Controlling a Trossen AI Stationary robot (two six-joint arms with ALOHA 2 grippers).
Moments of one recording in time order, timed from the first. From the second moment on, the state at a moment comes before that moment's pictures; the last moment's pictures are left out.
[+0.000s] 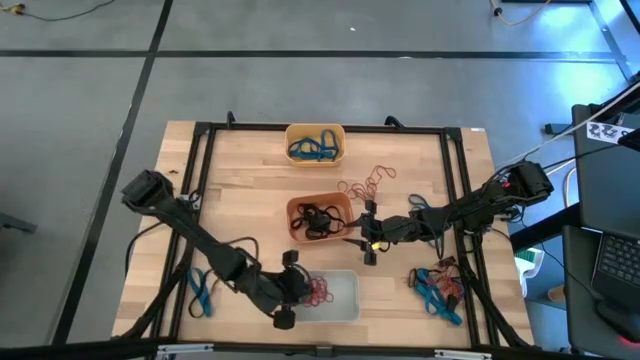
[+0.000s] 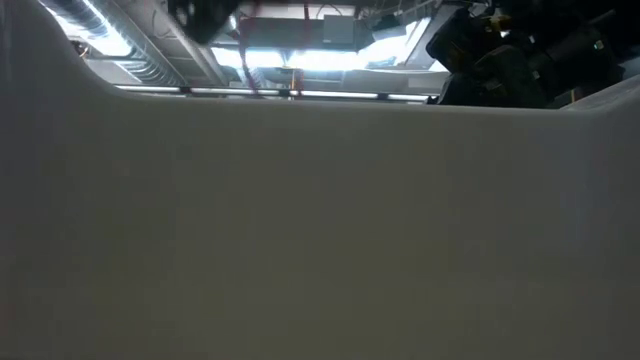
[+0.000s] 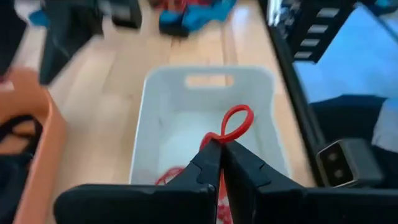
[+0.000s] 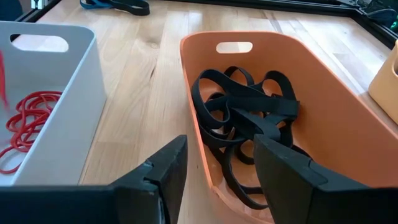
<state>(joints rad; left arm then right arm) -0.62 1.75 1.12 -0.04 -0.49 -0.43 0.27 1.52 0.56 0.52 0.30 0.05</state>
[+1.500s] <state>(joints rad) -0.70 1.58 1.13 -0.82 -0.21 -1.15 0.27 1.52 0.56 0.52 0.30 0.05</state>
